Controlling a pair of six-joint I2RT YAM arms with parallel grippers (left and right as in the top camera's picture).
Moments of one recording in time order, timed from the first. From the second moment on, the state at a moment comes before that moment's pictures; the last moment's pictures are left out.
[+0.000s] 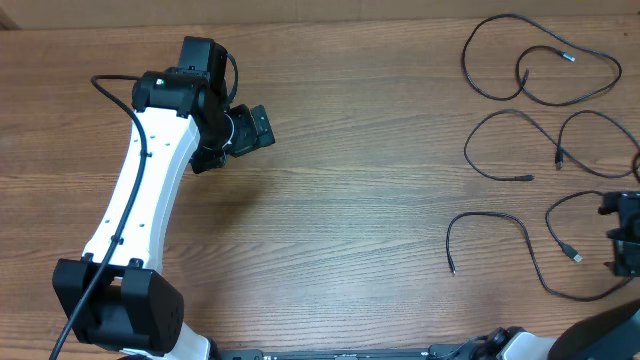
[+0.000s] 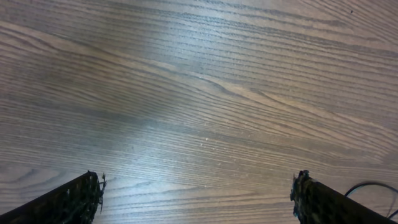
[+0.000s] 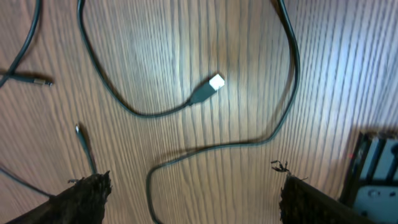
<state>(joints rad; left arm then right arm) -0.15 1.74 1.63 -1.24 0.16 -0.50 -0.78 1.48 1.26 -1.27 -0.03 0.82</state>
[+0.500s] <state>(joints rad) -0.15 1.74 1.63 -1.25 0.16 -0.50 -0.72 1.45 0.90 -1.01 0.01 0.97</state>
